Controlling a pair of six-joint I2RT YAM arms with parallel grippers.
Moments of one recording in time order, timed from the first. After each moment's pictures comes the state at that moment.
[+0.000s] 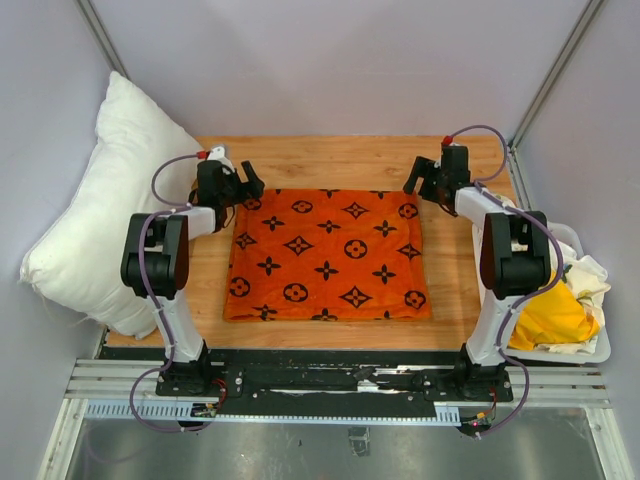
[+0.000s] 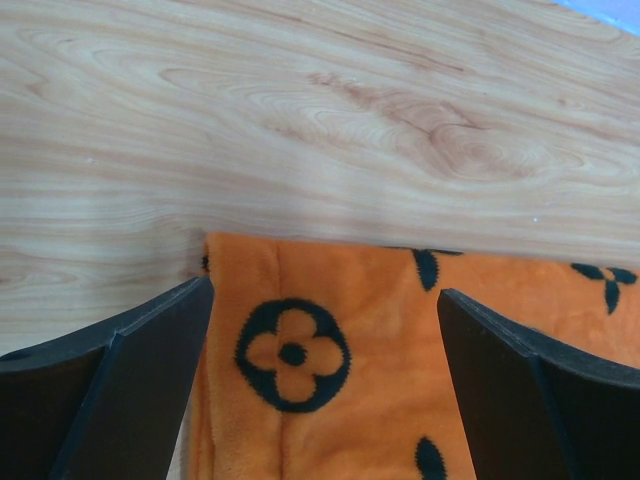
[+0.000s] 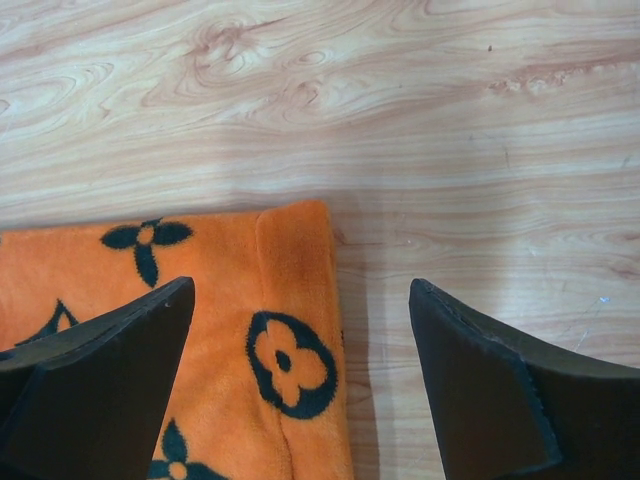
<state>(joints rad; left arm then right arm) -0.05 1.90 1.05 0.44 0.14 -0.35 0.06 1.92 1.29 -0.05 -0.09 0.35</state>
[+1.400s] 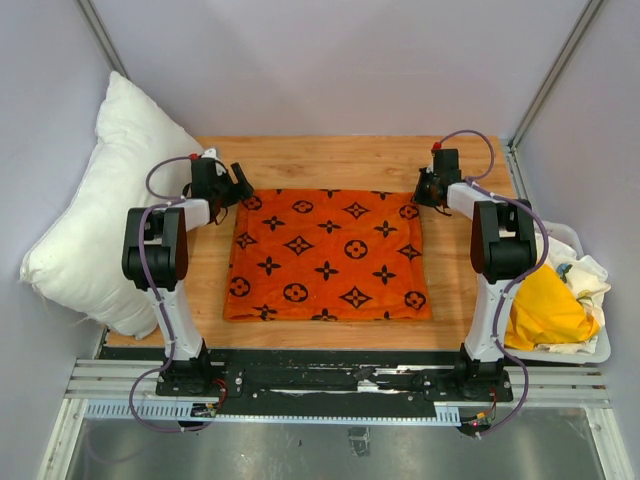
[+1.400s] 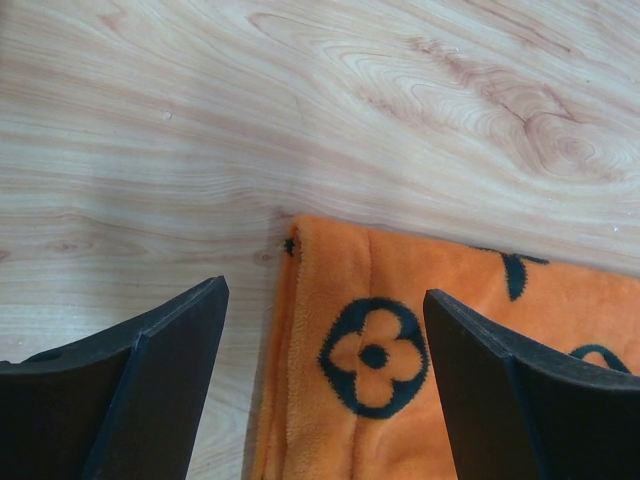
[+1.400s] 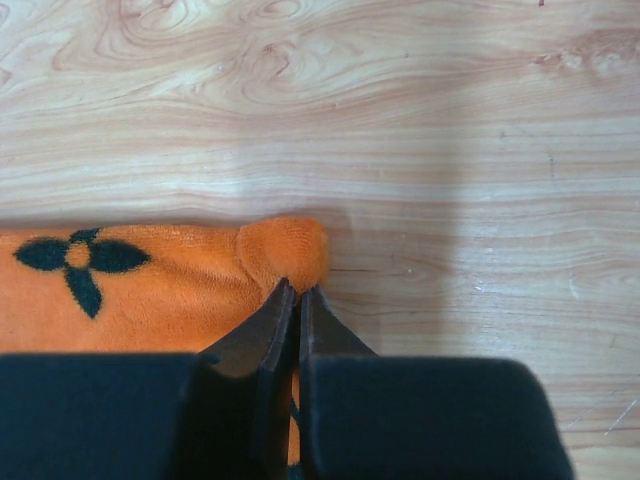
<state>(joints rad) 0.01 1.97 1.16 0.24 0.13 -0.38 0.07 2.09 1.42 -0.13 -0.11 0.30</state>
